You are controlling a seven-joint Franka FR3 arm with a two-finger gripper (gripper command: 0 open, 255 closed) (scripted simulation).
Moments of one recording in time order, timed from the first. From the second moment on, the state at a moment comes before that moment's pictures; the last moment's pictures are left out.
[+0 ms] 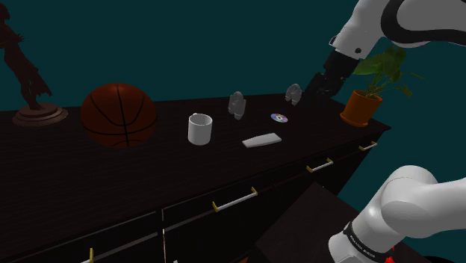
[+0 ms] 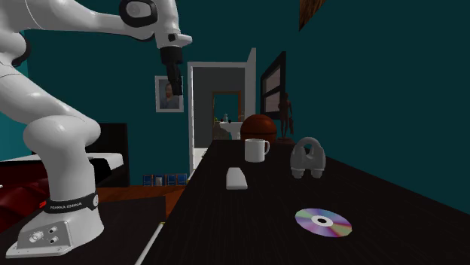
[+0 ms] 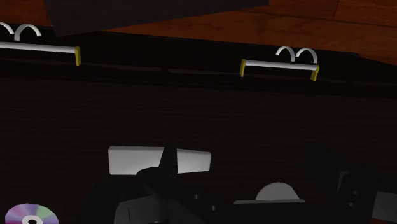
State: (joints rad) arm 0.00 -0.82 0.05 -2.33 0.11 1.65 0.17
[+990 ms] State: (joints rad) arm 0.15 -0.54 -0.23 -2.43 -0.06 1.95 -0.63
